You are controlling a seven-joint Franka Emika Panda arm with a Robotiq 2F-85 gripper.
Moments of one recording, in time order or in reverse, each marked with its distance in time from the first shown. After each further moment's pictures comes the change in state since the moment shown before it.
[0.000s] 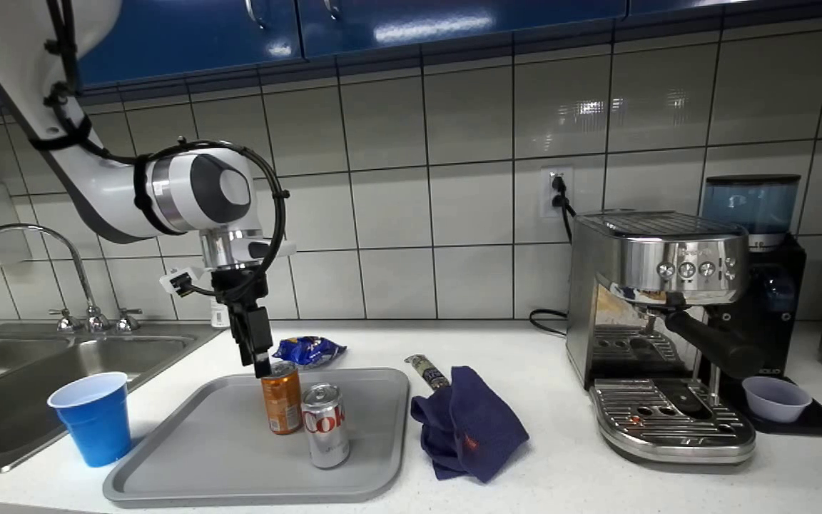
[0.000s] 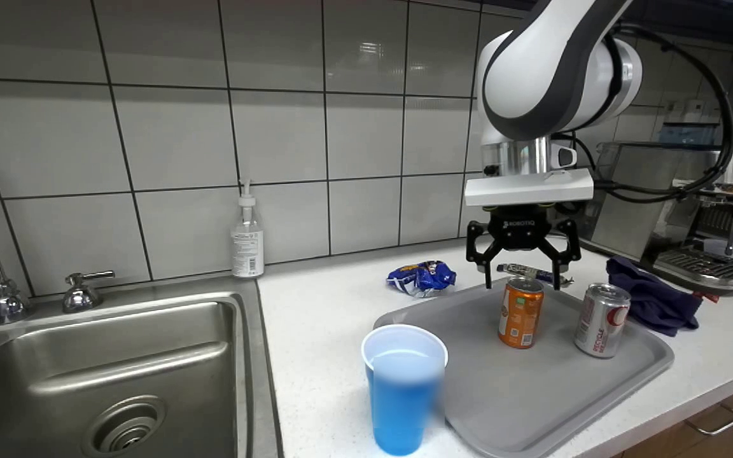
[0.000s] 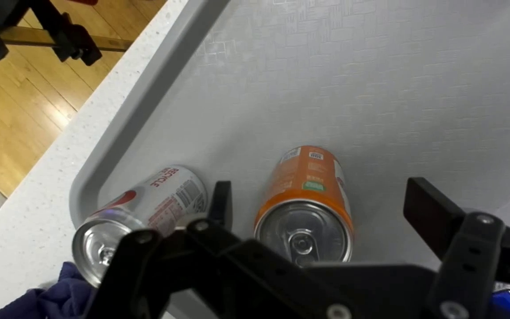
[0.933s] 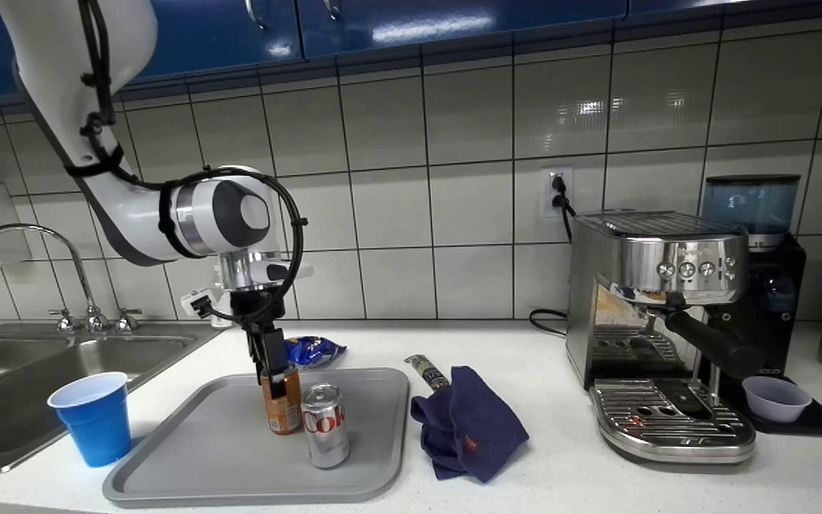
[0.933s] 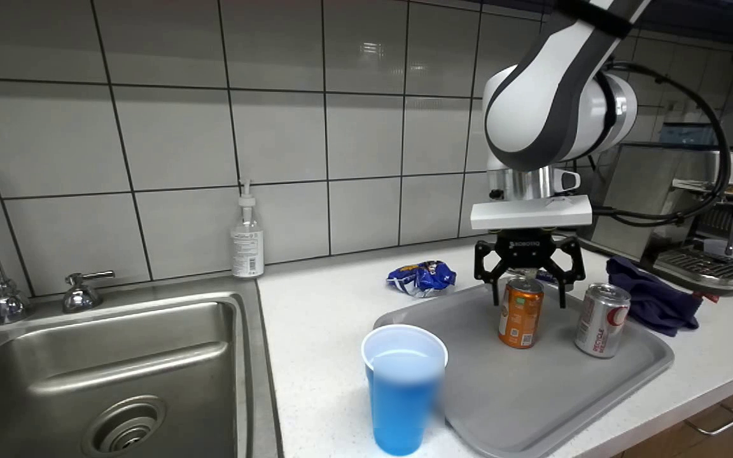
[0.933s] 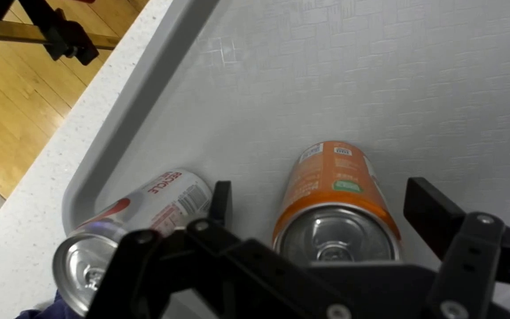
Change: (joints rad) arm 0.016 0.096 -0.060 0.024 0.000 0.047 0.001
